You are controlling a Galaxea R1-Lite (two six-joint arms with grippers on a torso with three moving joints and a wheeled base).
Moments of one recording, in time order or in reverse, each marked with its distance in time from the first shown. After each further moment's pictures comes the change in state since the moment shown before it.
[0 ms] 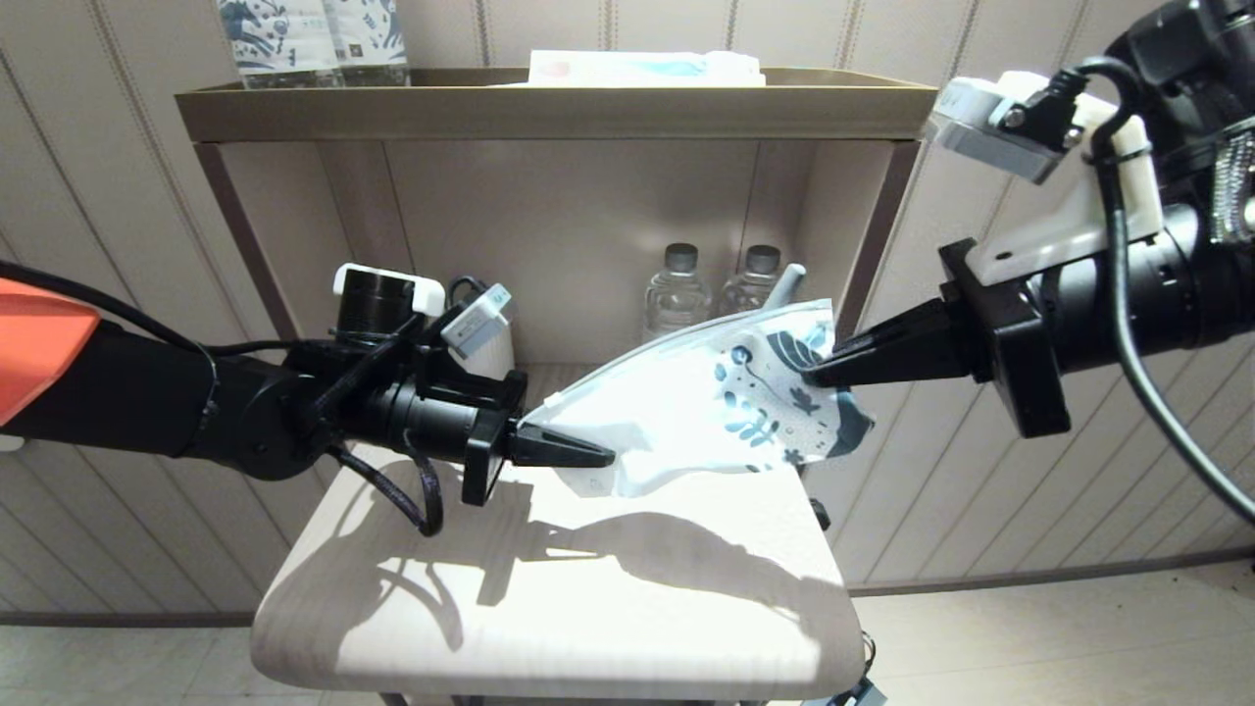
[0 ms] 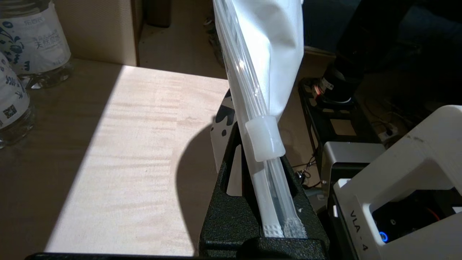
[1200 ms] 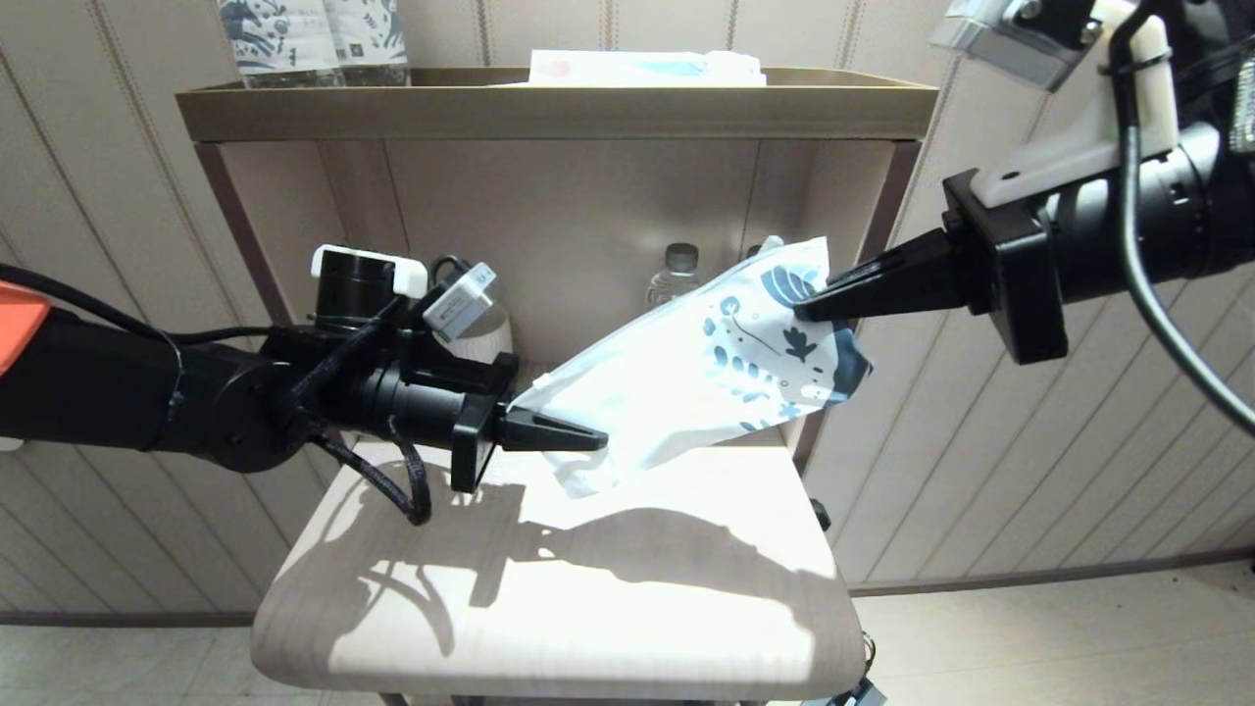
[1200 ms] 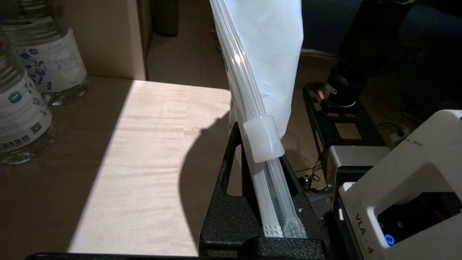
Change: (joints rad) left arm 0.011 -0.039 -0.005 -0.003 0.001 0.002; right arm 0.004 0.047 -0.167 0.054 -0.016 0.006
